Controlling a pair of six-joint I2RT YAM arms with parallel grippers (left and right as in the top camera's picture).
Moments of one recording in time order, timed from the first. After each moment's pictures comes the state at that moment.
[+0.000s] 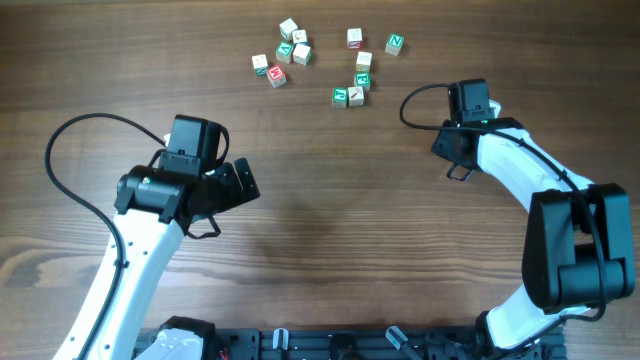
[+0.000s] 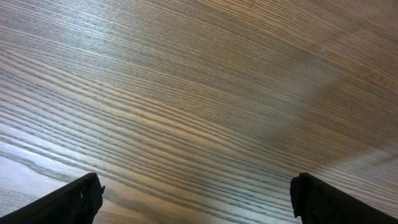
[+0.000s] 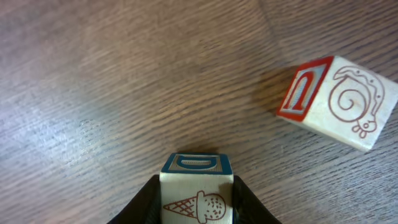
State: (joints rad) left arm -0.21 1.23 1.04 -1.06 -0.04 -0.58; right arm 0.11 1.81 1.04 -0.47 0.19 0.51
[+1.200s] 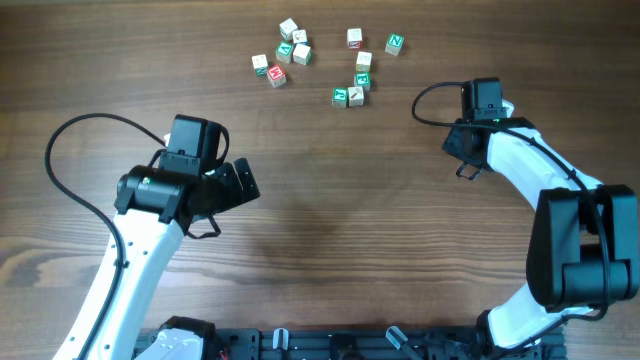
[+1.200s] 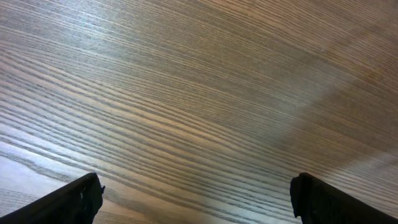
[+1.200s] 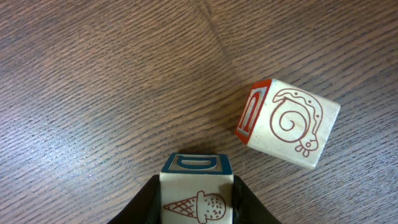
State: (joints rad) left arm -0.21 1.23 1.04 -1.06 -0.04 -0.58; right arm 0.06 1.81 1.04 -0.46 0.21 0.52
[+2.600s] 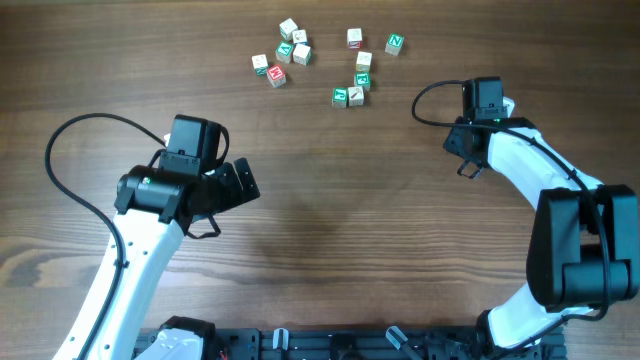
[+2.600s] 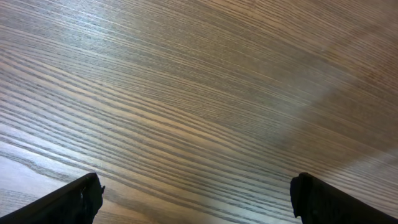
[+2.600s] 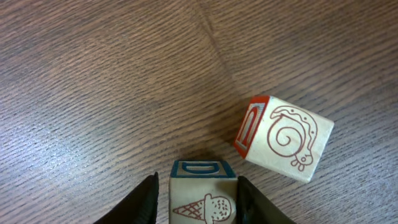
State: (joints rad) left arm -0.21 1.23 1.04 -1.06 -0.04 -0.58; right arm 0.06 1.81 1.04 -0.44 0.23 0.49
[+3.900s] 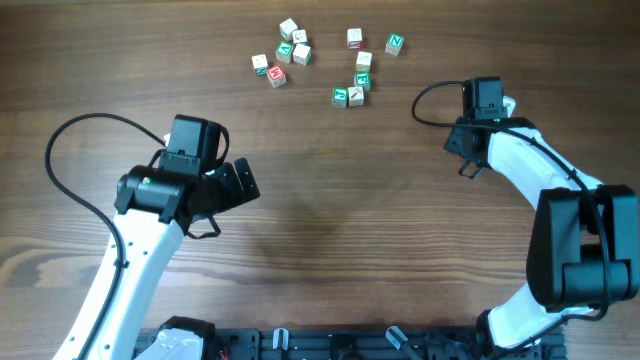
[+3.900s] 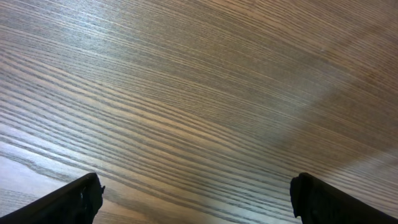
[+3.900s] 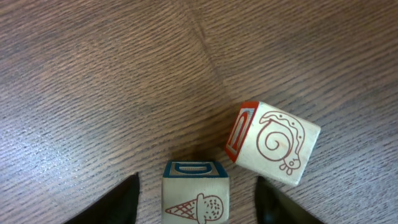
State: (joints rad) left arm -0.21 1.23 1.04 -1.06 -0.04 -0.58; right arm 0.06 1.81 1.04 -0.44 0.26 0.47
